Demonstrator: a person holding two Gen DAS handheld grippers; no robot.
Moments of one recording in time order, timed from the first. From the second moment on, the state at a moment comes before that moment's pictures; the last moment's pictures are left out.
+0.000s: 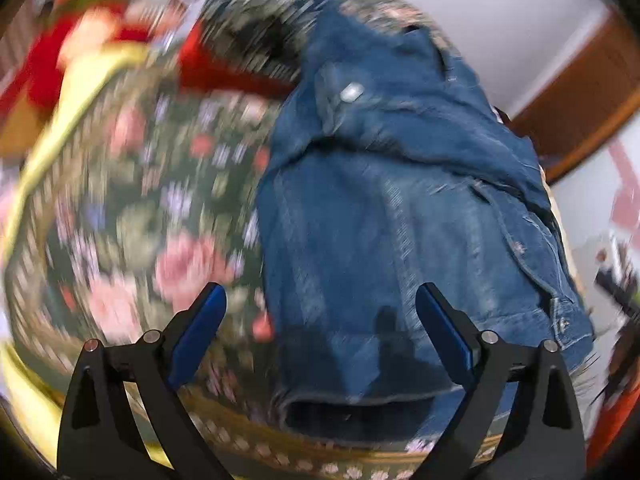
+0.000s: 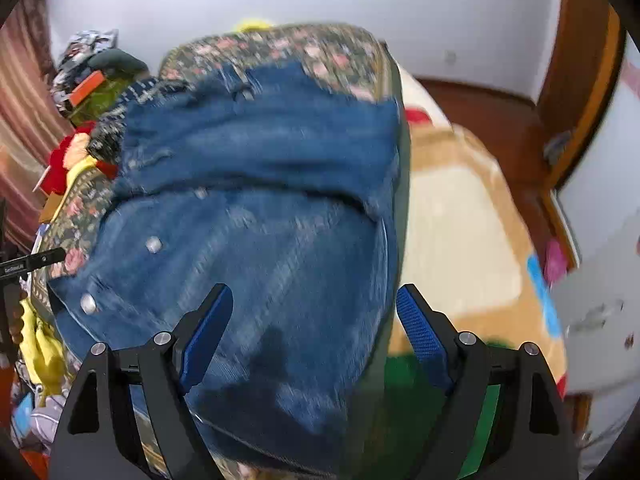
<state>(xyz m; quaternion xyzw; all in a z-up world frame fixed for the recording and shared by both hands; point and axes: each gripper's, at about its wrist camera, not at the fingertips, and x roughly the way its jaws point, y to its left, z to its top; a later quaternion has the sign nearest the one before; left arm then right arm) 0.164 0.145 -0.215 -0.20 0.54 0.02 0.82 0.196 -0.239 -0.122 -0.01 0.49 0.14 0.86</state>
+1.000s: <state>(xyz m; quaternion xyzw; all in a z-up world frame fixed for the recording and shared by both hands) 0.129 0.129 -0.212 -0.25 0.50 -0.02 0.83 0.152 -0.272 -0.146 0.13 0.54 0.14 0.82</state>
